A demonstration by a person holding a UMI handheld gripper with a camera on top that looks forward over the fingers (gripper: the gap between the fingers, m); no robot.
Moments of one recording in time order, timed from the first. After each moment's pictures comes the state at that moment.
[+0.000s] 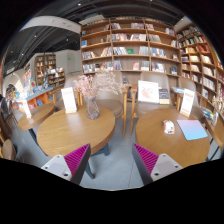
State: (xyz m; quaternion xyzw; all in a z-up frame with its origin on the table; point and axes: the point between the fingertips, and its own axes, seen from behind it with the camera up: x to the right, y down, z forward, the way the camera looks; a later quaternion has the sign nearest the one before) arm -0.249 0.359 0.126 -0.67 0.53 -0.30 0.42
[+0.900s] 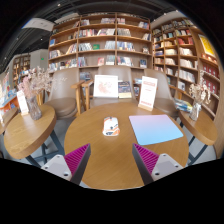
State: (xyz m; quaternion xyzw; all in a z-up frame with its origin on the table) arm -0.143 0.091 0.070 -0.61 0.61 -0.37 0.35
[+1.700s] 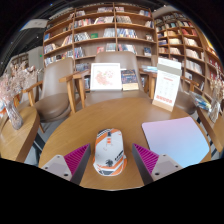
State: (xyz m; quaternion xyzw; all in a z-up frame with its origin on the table) arm 0.039 0.091 -0.008 -0.62 0.64 -0.32 0.33
